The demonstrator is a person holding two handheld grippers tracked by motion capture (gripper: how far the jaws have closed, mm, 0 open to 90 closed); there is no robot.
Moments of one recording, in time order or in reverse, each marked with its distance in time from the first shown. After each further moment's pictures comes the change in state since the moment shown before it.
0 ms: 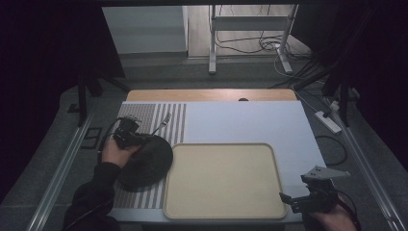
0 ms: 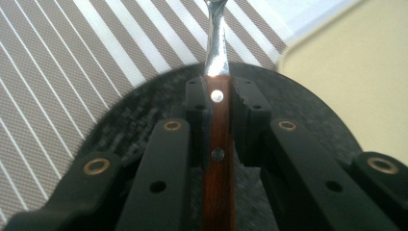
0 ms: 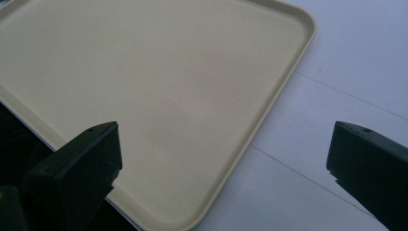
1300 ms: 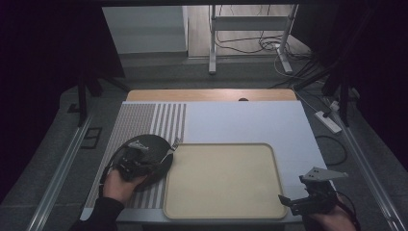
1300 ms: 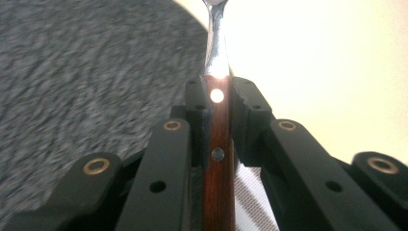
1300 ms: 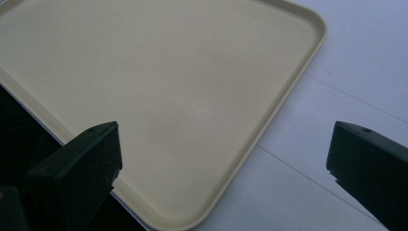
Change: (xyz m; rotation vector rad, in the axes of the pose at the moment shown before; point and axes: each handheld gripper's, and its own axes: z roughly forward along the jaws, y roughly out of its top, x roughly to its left) left arm -0.089 -0.047 -0.014 0.033 -0.064 -0.009; right arm 0.004 0.000 0.000 0.007 0.018 -0.041
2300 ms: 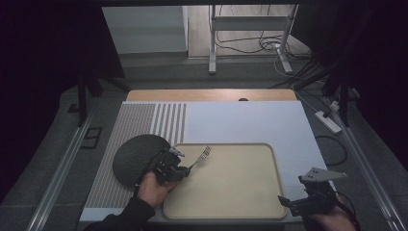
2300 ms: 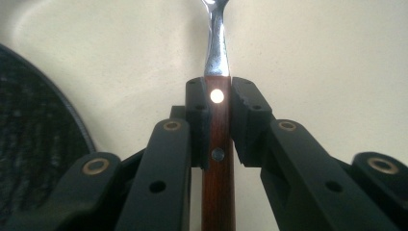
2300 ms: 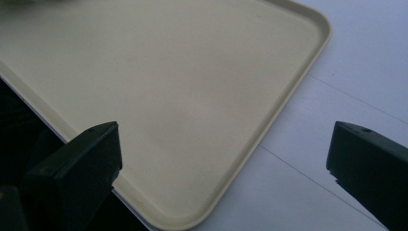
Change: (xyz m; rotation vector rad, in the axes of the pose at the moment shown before) left arm -0.064 0.032 0.065 0.076 -0.020 0.078; right arm 0.001 0.000 0.000 0.006 0.007 -0.016
